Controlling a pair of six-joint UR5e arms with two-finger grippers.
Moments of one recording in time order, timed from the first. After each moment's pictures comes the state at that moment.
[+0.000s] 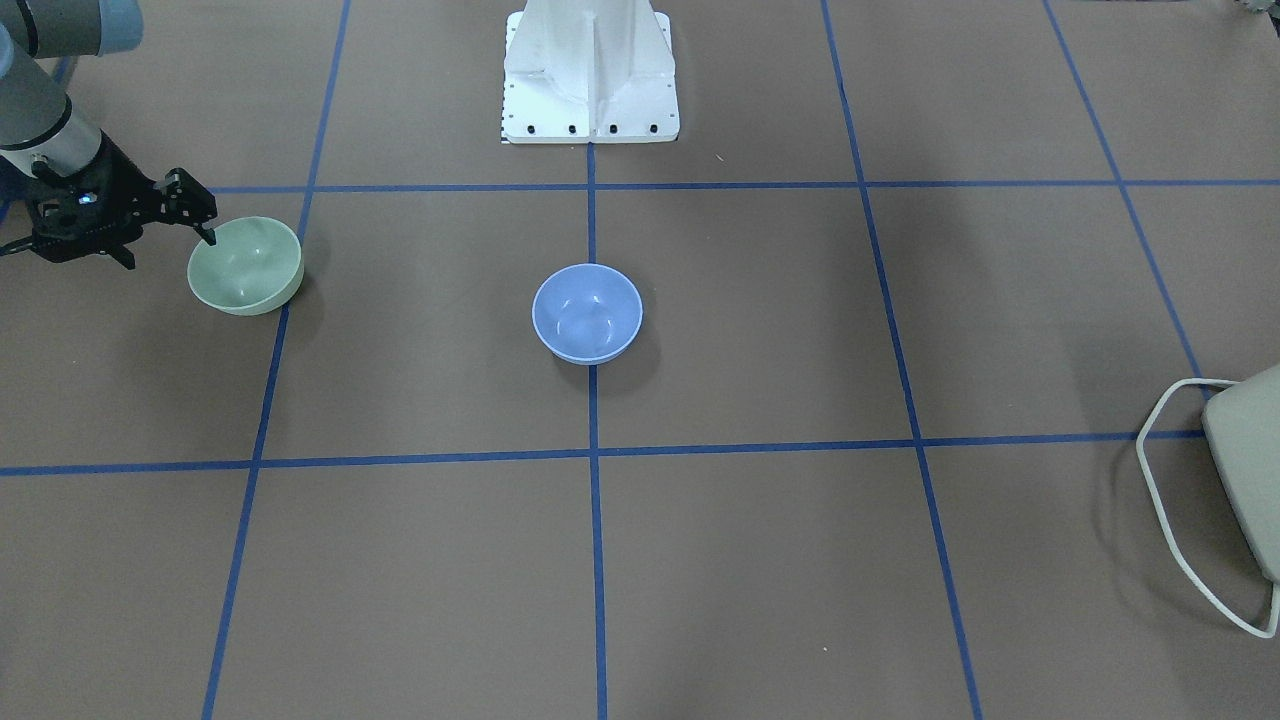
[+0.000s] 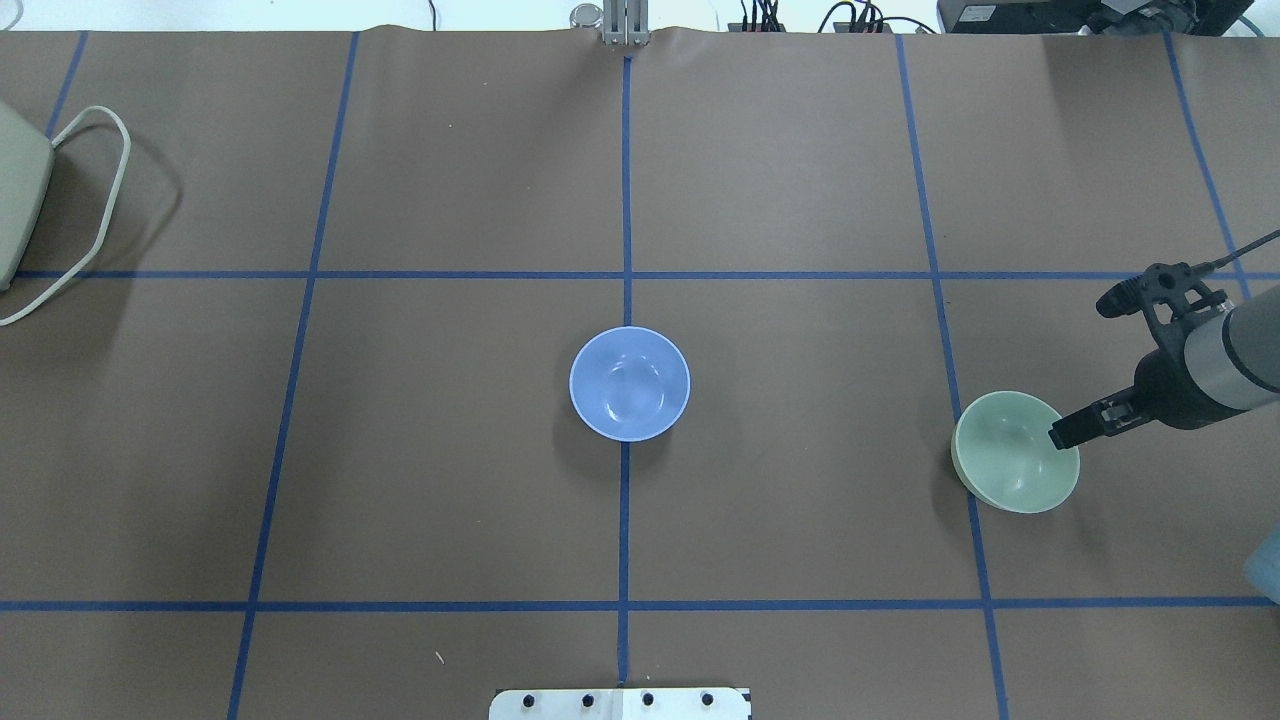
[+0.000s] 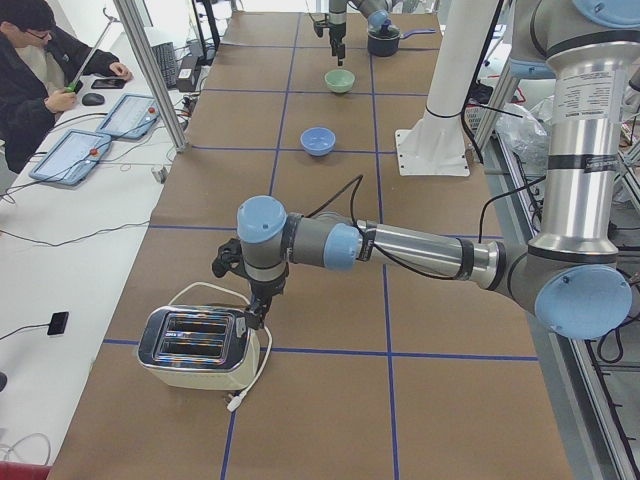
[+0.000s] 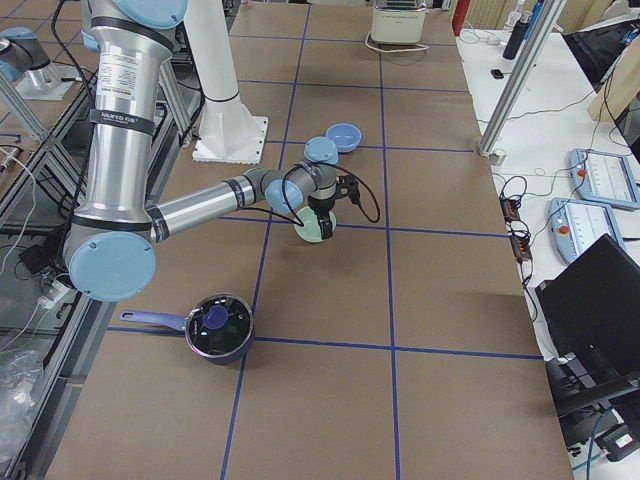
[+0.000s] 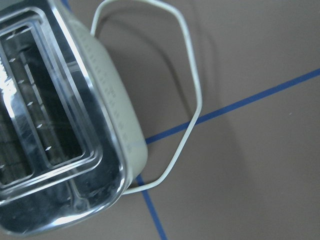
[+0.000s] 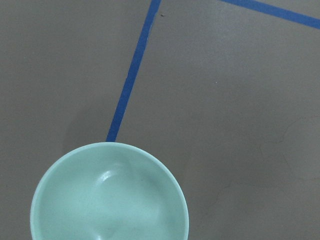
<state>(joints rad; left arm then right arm) -1.56 -1.55 -1.74 -1.56 -2.30 0.24 0.81 -1.74 2.01 -1.23 2.13 0.62</state>
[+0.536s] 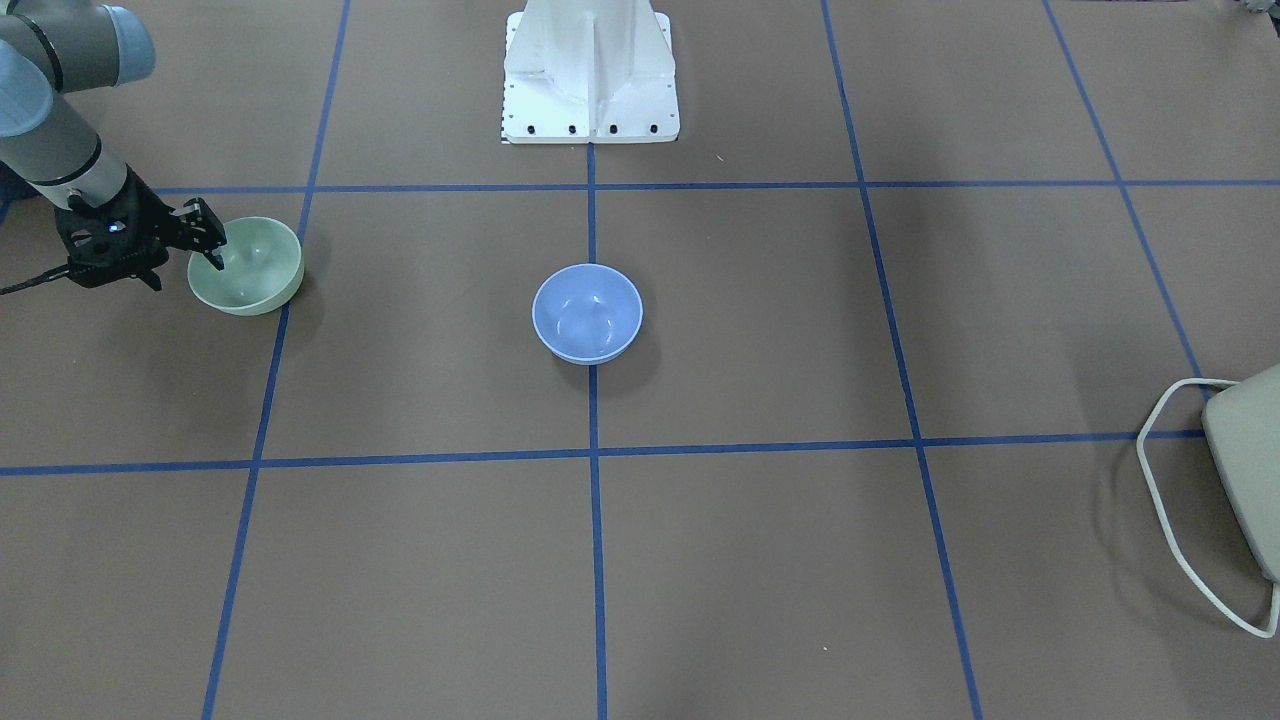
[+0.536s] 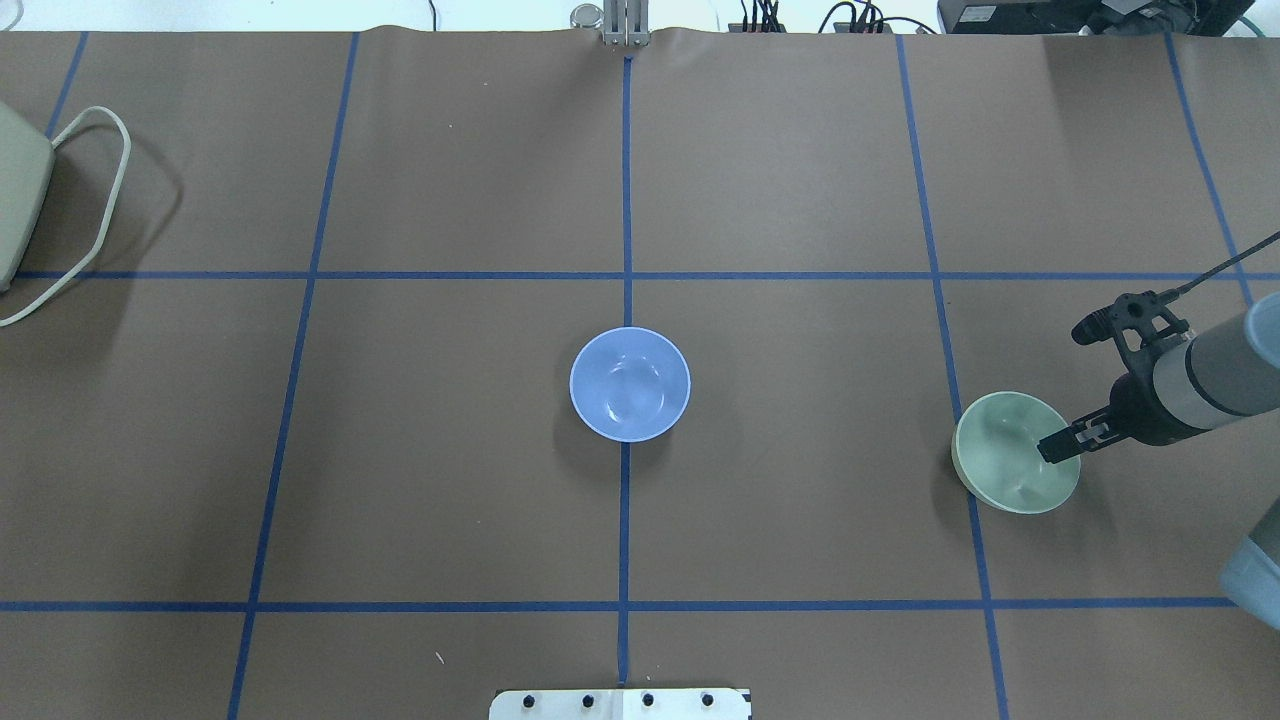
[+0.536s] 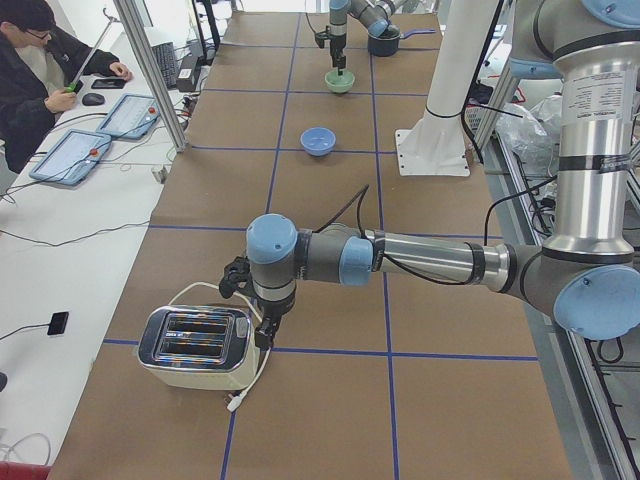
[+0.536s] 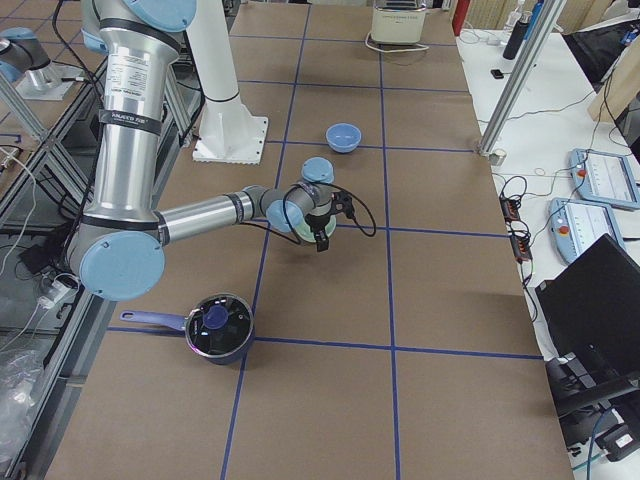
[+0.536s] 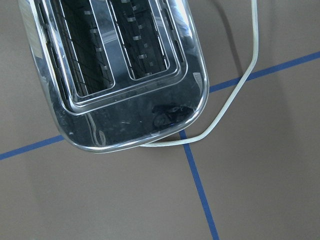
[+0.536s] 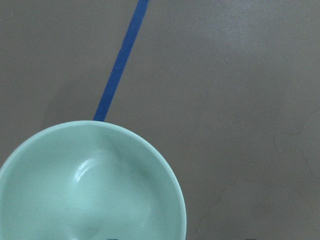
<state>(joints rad) -1.59 -1.52 -1.73 -1.55 -2.30 0.25 0.76 -1.72 1.88 -1.11 2.09 0.62</state>
